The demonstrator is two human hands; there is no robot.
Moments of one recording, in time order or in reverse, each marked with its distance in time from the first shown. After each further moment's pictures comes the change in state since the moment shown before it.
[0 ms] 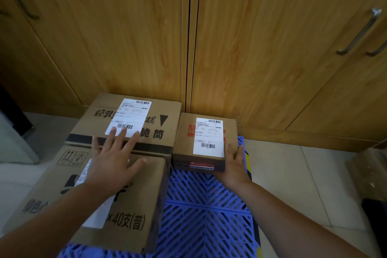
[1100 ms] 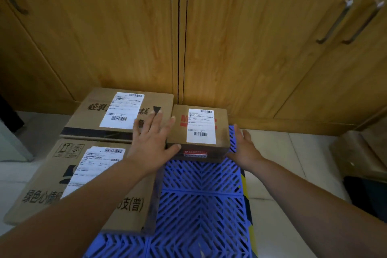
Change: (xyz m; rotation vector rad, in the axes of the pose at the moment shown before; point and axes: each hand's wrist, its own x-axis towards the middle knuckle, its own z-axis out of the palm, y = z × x) left_hand 0.011 0.078 -0.016 -0.128 -0.032 0.176; right_hand -0.010 0.019 -0.049 -0.080 0.011 -0.017
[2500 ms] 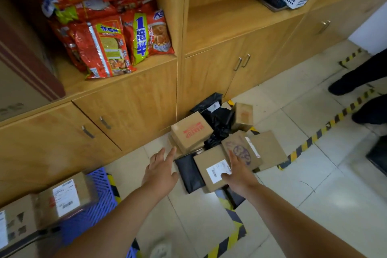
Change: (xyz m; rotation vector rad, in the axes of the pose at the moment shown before) left_hand -0.007 0.654 -0.367 -0.154 -0.650 0.325; right_hand -0.411 0.226 -0.588 0.276 0.013 0.657
